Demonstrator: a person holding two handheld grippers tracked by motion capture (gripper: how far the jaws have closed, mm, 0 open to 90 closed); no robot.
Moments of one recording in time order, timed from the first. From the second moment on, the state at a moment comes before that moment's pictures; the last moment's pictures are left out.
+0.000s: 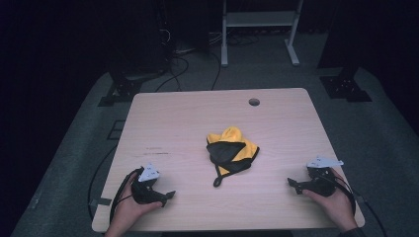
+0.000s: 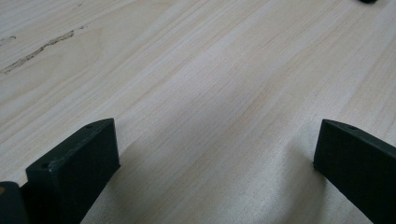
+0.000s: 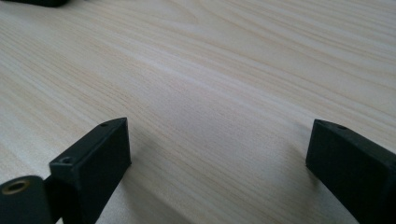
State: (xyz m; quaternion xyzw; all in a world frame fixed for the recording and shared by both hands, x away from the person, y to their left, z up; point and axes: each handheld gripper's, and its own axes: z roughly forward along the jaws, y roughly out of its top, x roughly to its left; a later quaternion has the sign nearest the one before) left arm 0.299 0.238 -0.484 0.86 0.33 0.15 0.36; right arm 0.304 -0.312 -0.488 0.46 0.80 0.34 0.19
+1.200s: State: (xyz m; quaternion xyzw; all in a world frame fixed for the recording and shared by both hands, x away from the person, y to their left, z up) left arm 0.299 0.238 -0.484 0.86 0.34 0.15 0.36; right arm 0.326 -0.269 -0.443 0.38 0.81 0.43 0.15
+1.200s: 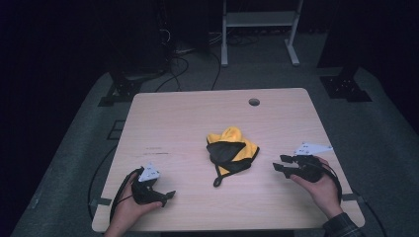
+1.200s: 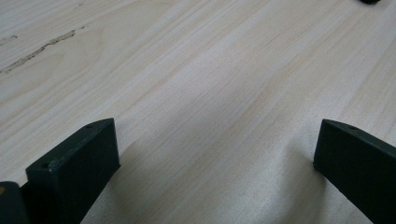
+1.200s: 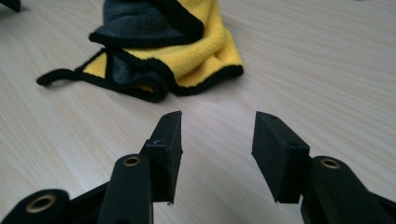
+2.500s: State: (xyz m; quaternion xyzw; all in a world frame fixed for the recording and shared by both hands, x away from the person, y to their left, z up) left arm 0.299 0.238 -0.484 0.86 0.34 0.15 0.36; right arm 0.353 -0.149 -0.445 0.28 0.84 0.46 0.08
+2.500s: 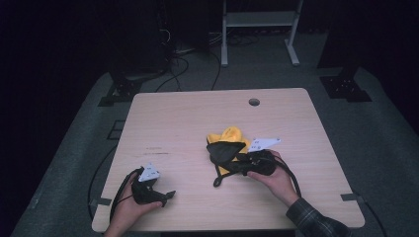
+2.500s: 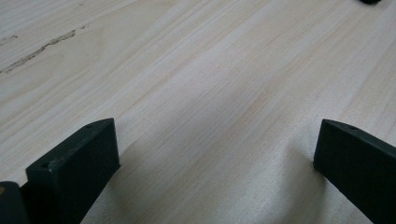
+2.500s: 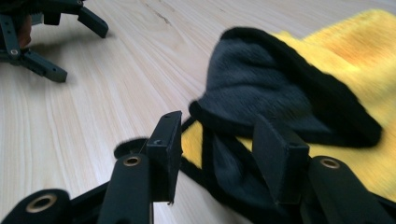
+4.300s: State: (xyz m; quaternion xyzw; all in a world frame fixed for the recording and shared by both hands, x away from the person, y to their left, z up) left arm 0.299 0.238 -0.484 0.86 0.34 0.15 0.36; right arm 0.364 -0.235 -0.416 0.37 0.79 0.47 0.15
